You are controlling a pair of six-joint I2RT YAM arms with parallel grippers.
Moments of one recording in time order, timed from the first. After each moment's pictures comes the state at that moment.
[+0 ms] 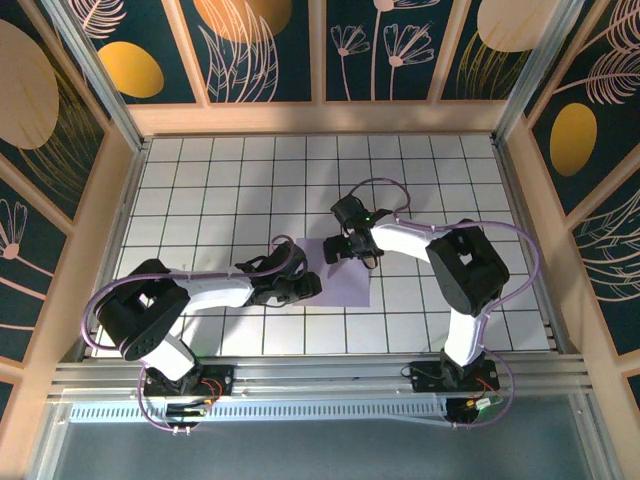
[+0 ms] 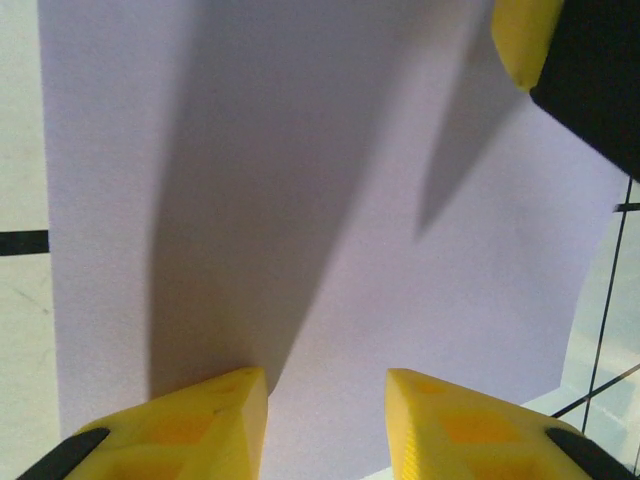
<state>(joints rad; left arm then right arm) -0.83 1.59 0.67 -0.03 0.17 -1.03 0.68 1.85 1.14 -0.51 0.05 0.41</state>
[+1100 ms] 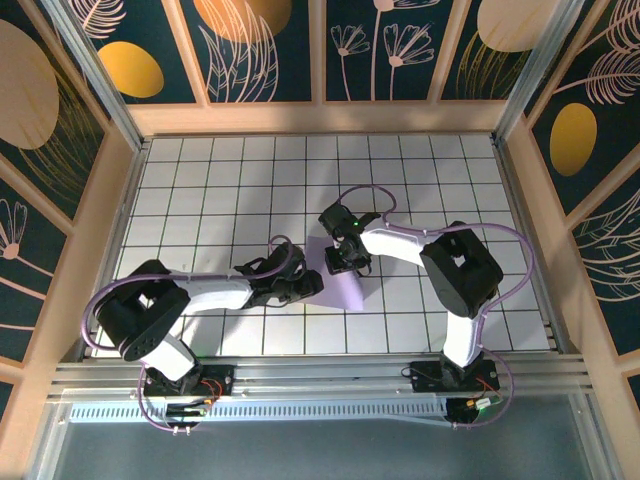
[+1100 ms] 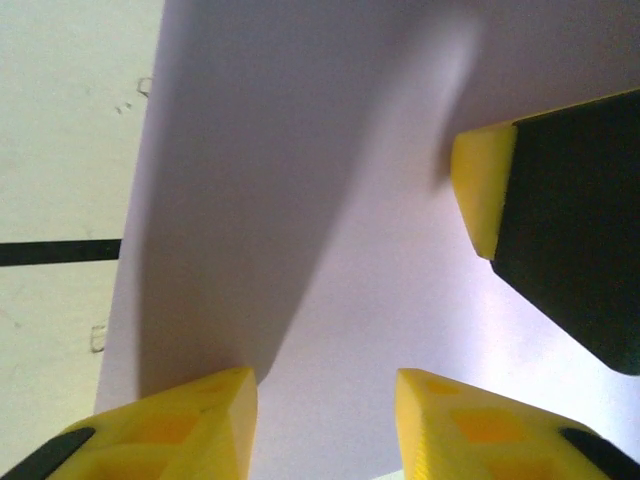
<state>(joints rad) -0.84 1.57 0.63 0.05 0.16 -1.08 0.76 1.86 1.17 -0.62 -0.01 0.40</state>
